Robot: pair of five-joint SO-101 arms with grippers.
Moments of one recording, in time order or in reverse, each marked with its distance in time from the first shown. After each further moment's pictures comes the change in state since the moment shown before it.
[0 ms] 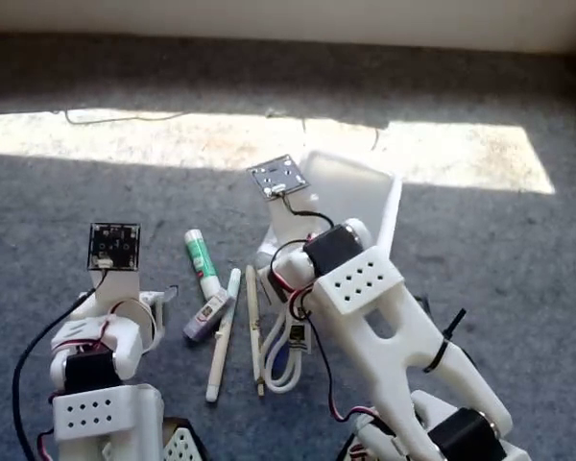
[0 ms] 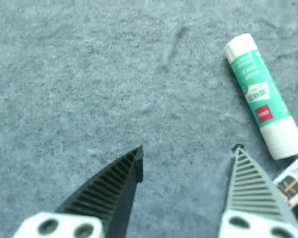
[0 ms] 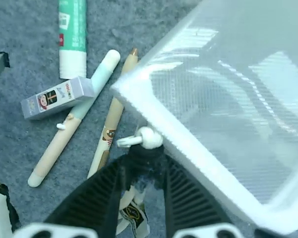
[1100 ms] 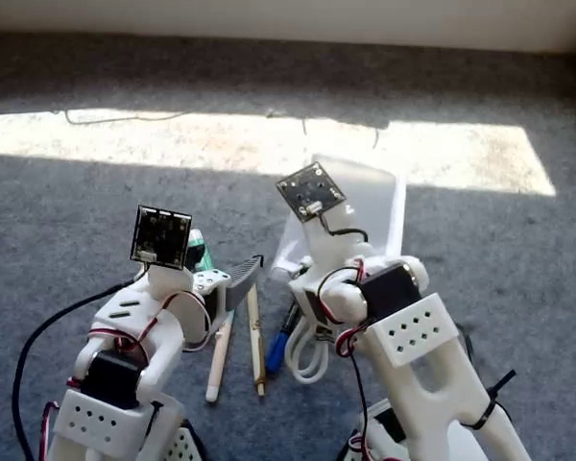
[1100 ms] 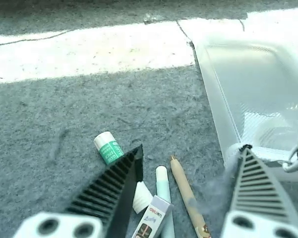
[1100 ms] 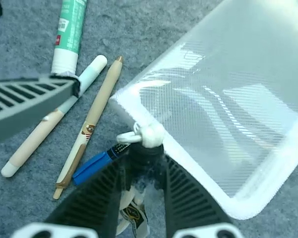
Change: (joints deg) left arm 29.5 0.0 -11.3 -5.7 16.8; right arm 5.6 -19.3 10.4 -1.8 10.5
